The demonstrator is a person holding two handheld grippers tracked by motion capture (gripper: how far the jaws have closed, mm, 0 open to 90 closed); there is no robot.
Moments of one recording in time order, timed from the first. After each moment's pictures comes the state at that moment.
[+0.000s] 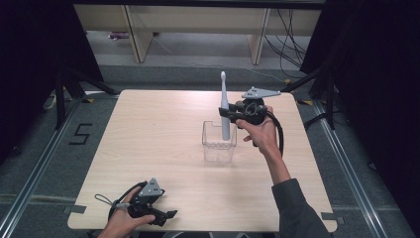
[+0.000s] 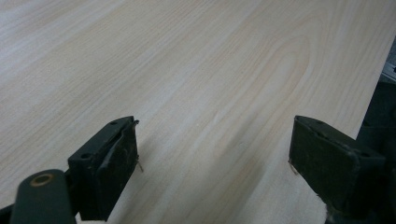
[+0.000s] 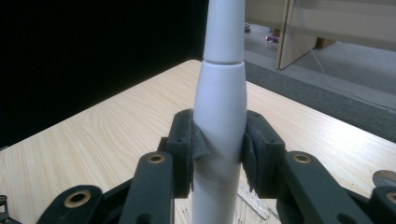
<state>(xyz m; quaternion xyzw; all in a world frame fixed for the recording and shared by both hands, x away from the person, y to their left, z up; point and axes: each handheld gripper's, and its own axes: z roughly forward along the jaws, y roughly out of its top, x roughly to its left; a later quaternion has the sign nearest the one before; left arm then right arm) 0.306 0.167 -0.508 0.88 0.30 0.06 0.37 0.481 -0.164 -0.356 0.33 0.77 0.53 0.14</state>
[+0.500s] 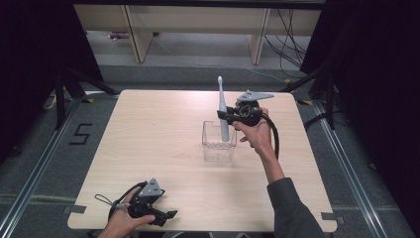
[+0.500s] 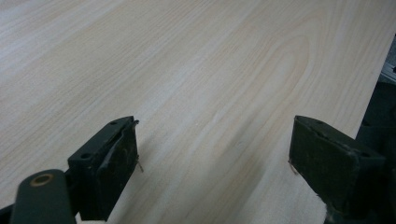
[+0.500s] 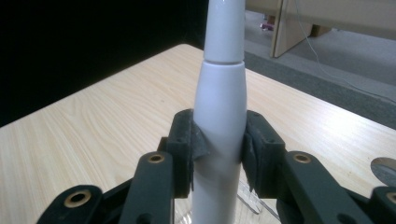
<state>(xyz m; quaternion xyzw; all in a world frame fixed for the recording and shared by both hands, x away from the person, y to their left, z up) 0.306 0.166 -0.508 0.88 0.30 0.06 0.37 0.494 -0.158 -0.377 0.33 0.78 0.51 0.14</state>
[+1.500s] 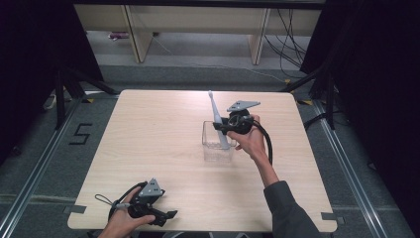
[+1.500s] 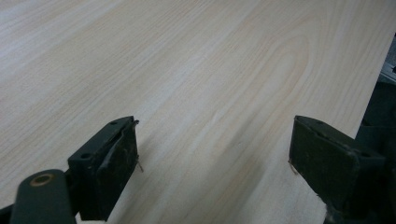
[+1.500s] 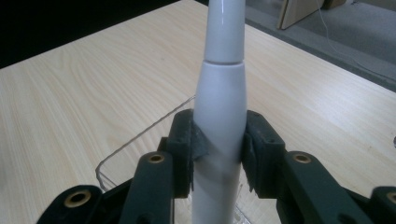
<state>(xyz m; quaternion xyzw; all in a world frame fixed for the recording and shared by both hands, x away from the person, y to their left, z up) 0.306 0.166 -0.508 0.88 0.30 0.06 0.37 0.494 -0.142 -0.408 0.32 0.82 0.45 0.15</state>
